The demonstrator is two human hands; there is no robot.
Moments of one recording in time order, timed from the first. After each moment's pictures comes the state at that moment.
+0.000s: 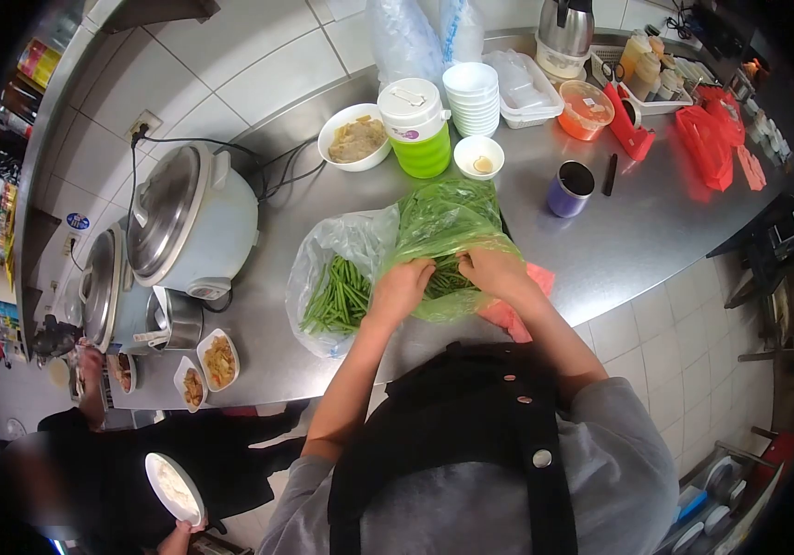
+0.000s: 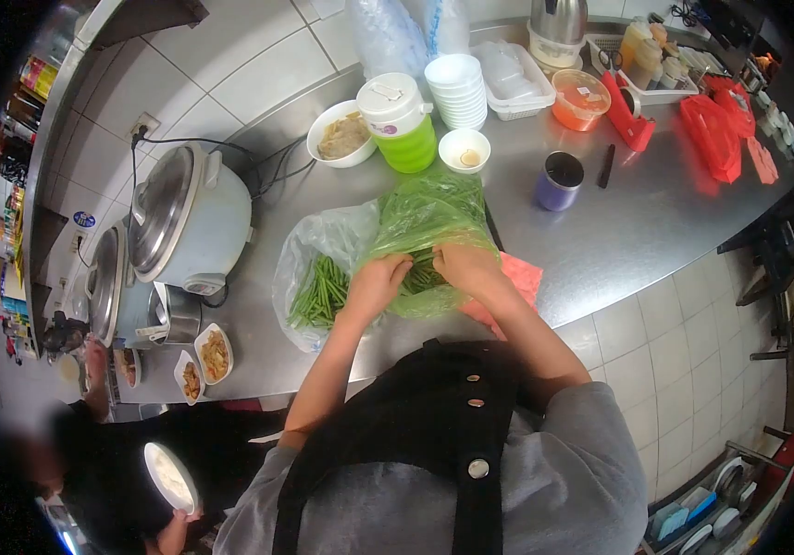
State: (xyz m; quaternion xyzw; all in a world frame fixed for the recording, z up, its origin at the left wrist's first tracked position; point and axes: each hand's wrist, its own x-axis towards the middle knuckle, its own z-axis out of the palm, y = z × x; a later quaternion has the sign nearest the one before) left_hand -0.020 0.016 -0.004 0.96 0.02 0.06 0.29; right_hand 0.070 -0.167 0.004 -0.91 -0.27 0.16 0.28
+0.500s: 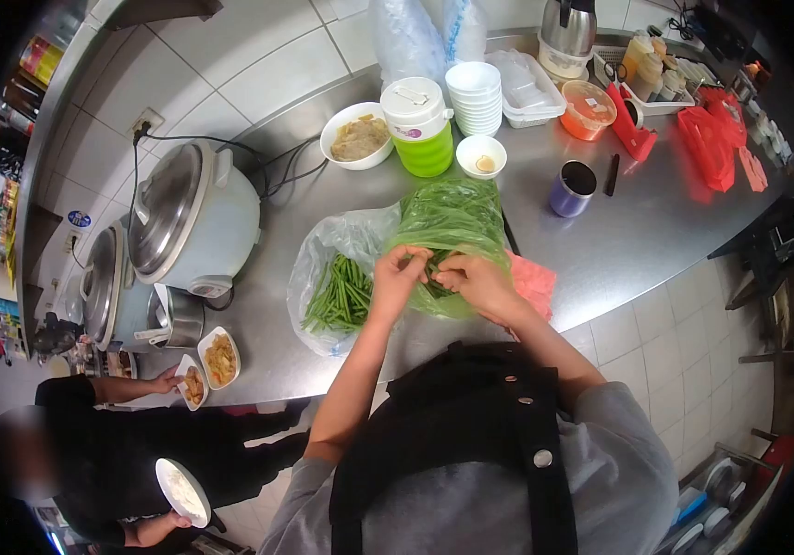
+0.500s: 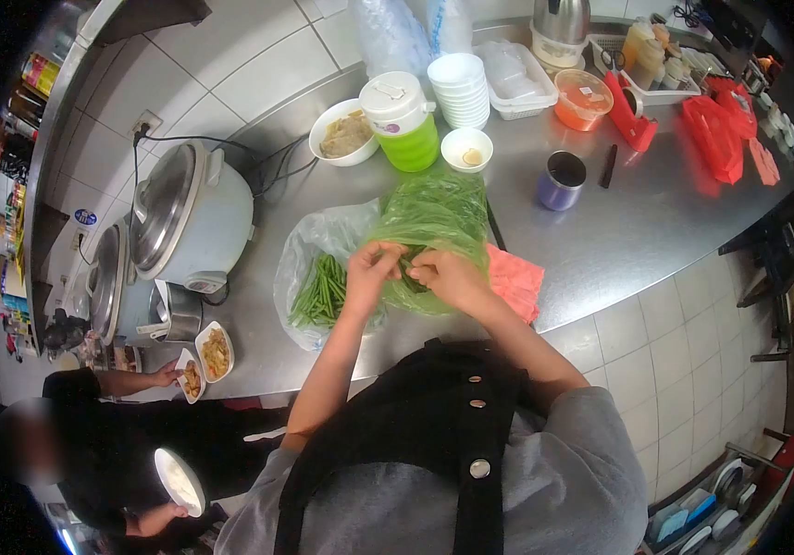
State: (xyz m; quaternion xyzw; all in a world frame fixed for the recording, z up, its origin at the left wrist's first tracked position) left_hand -0.017 0.020 -0.008 0.73 0.16 0.07 0.66; right_hand 0.039 -0.157 0.012 -0.82 -0.29 0.19 0.45
